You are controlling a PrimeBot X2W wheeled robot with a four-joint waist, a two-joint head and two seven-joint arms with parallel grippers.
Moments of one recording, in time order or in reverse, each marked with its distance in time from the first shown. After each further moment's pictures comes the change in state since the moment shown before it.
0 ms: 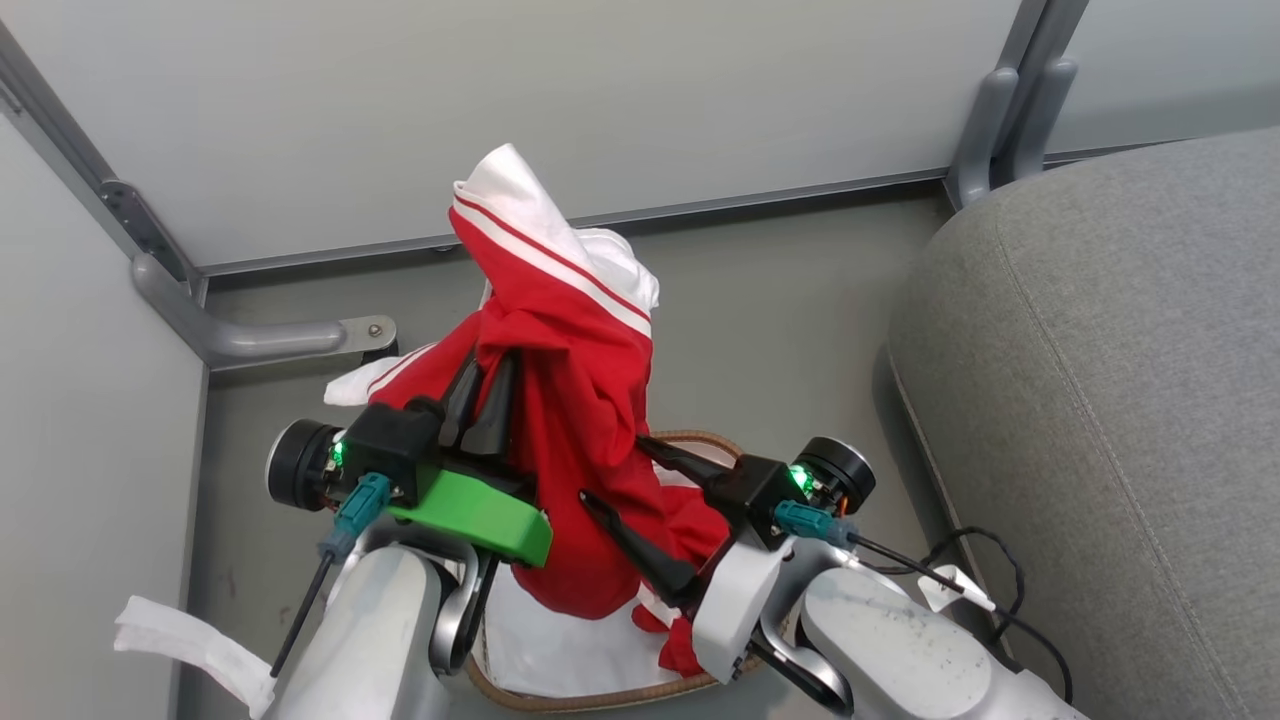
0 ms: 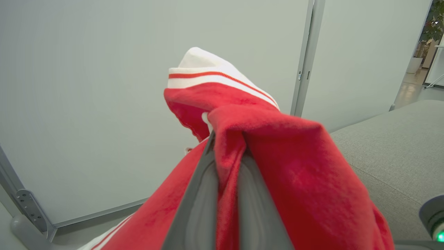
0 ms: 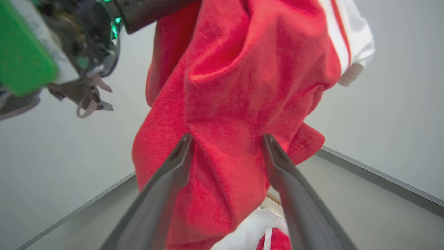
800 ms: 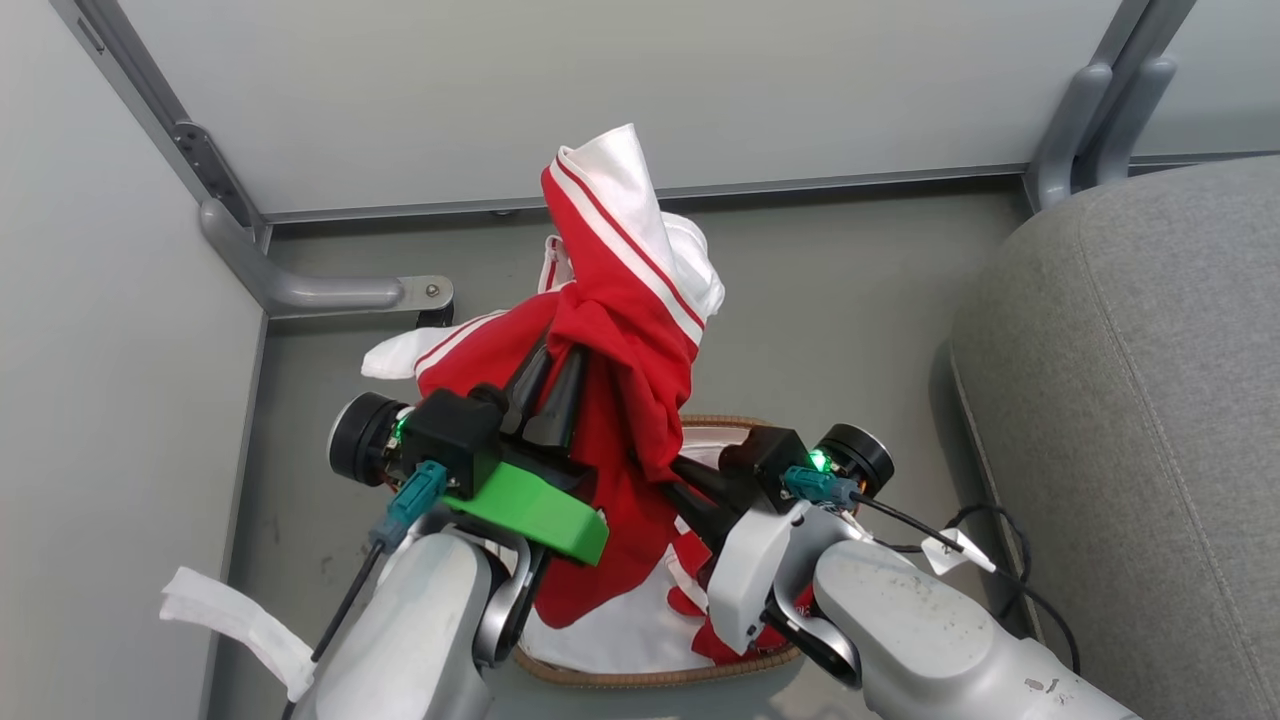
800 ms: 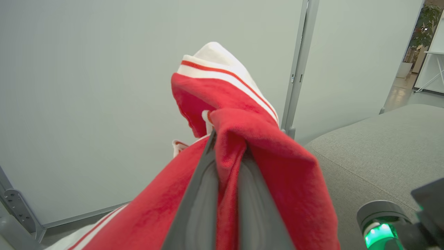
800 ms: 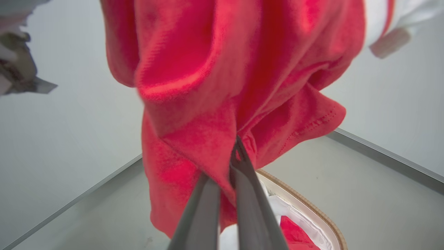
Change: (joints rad) left arm -0.049 0.000 -0.135 -0.023 -0.070 0.017 0.000; right arm -0.085 0.001 0.046 0.157 0.096 0.000 -0.001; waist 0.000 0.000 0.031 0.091
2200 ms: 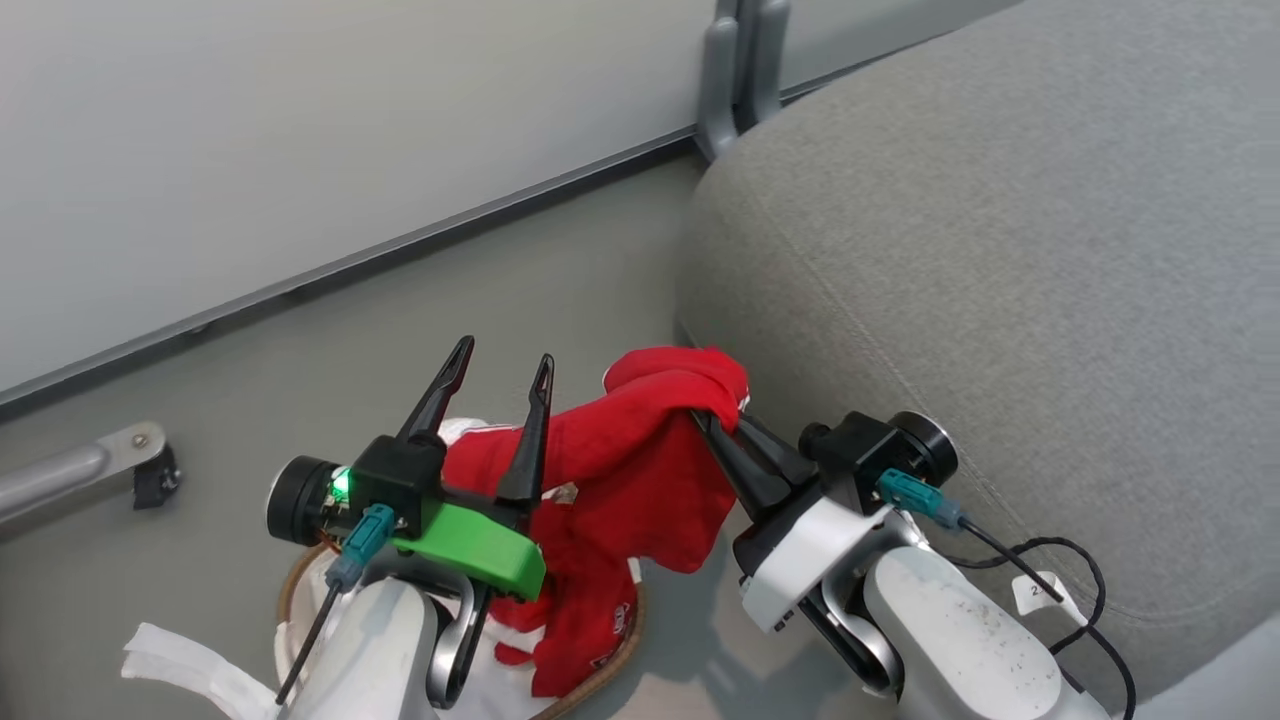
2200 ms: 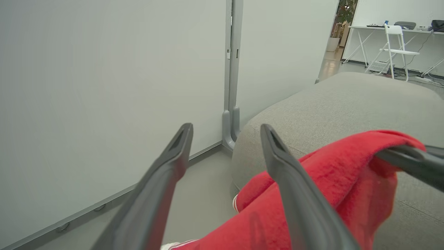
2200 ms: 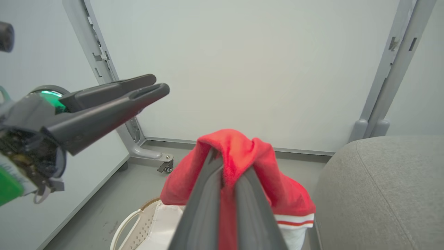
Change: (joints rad) left arm 0.096 0.002 0.142 0.041 0.103 -0.015 -0.001; right arm 0.196 -0.002 -0.311 -0.319 -0.159 0.000 0.001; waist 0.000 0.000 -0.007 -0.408
